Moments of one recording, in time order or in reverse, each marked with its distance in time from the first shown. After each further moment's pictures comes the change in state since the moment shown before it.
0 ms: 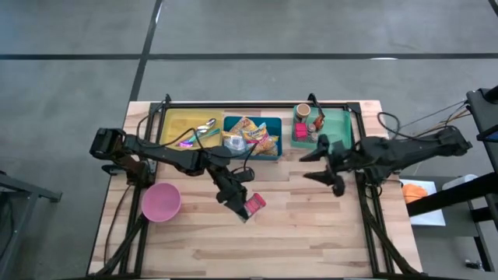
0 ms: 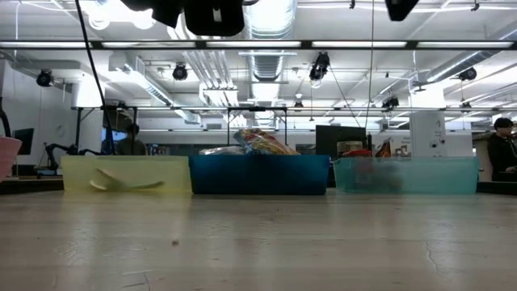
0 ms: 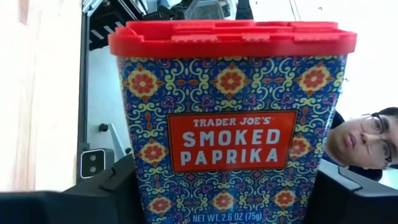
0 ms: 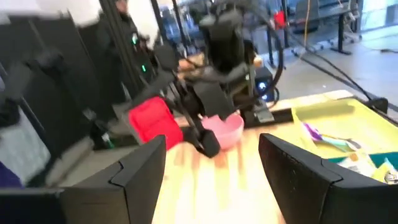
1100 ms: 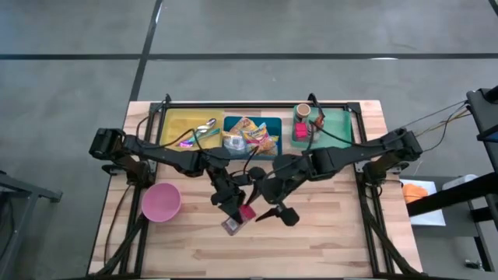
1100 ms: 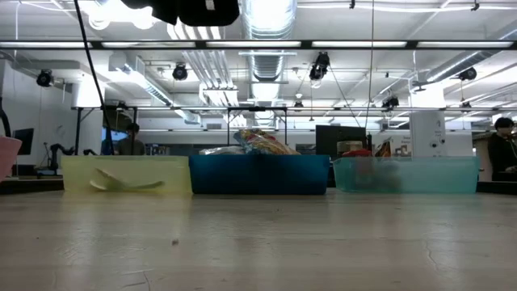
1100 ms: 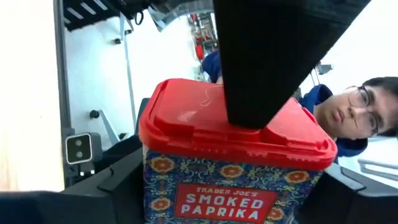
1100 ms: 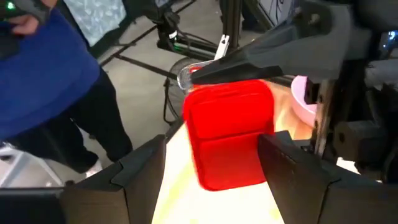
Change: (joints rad) left arm -0.004 -0.003 0.000 0.010 0.082 0.019; right arm 0.018 0.880 0.848 -0.424 -0.431 -0.326
